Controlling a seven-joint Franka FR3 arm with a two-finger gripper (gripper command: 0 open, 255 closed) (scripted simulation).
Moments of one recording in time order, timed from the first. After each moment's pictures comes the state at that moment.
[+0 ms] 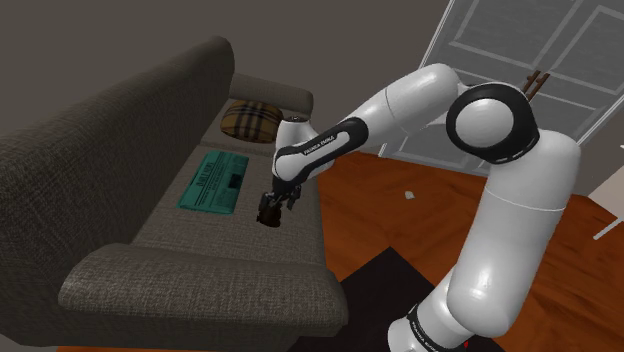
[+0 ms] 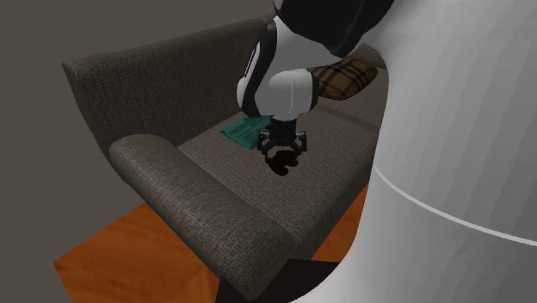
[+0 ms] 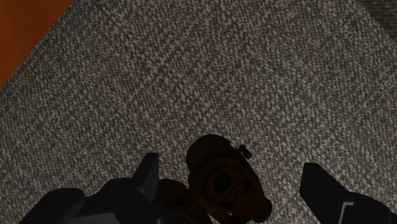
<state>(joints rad) 0.07 0.31 0.14 -2.17 -0.02 2.40 0.15</state>
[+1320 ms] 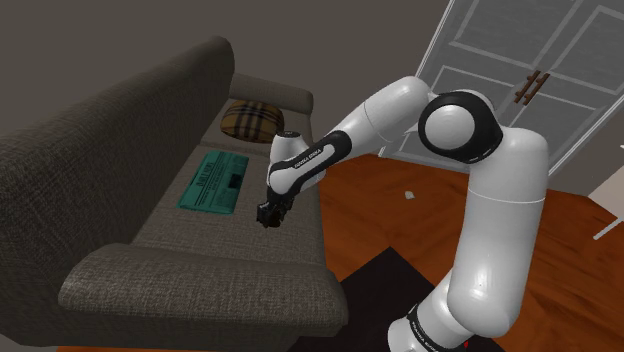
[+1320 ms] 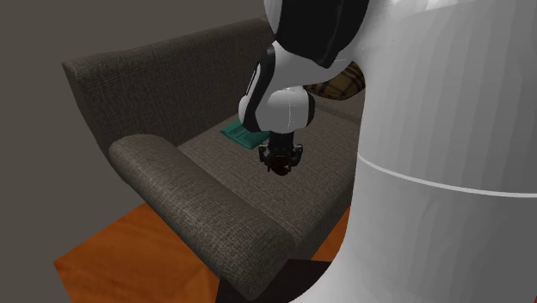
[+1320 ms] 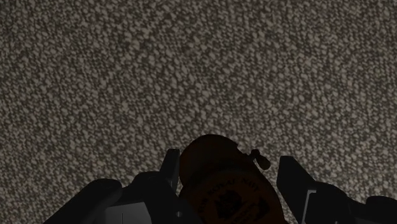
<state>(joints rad) 0.08 0.44 0.13 -2.13 -0.03 2.50 0.16</state>
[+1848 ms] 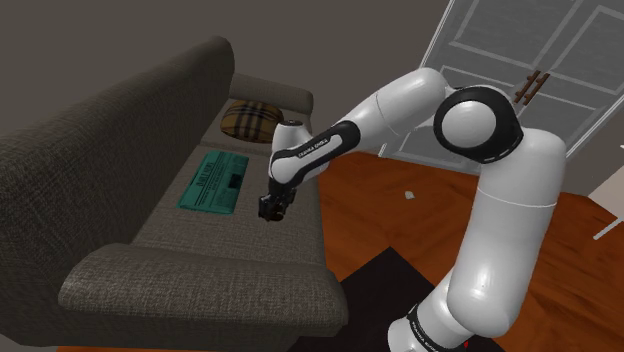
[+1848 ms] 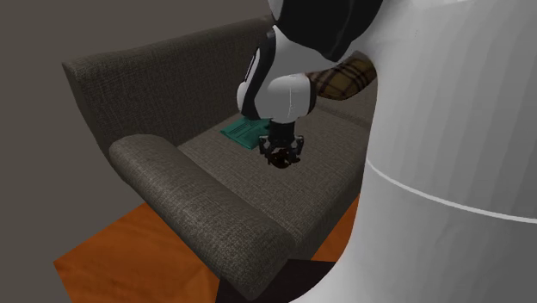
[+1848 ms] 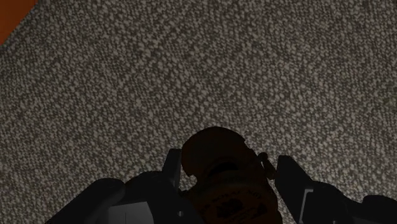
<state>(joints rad) 0.07 0.37 0.14 -2.13 -0.02 2.42 0.15</state>
